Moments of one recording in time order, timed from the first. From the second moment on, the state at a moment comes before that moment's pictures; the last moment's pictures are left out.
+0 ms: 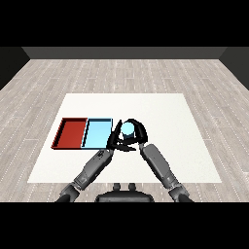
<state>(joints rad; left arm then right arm) -0.47 0.00 -0.51 -1.04 0.37 0.34 -0.40 -0.48 0.00 0.35 -1.27 -0.20 -0.27 -0.26</state>
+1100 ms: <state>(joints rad) -0.55 0.01 -0.61 -0.99 0.46 0.44 -0.42 -0.49 -0.01 0.45 -1.27 -0.22 -0.34 -0.26</state>
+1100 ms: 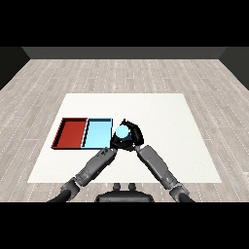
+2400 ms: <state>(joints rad) -0.57 0.02 -0.63 -0.96 0.42 0.64 -0.34 -0.53 -0.01 0.47 -1.27 -0.23 -0.37 -0.25</state>
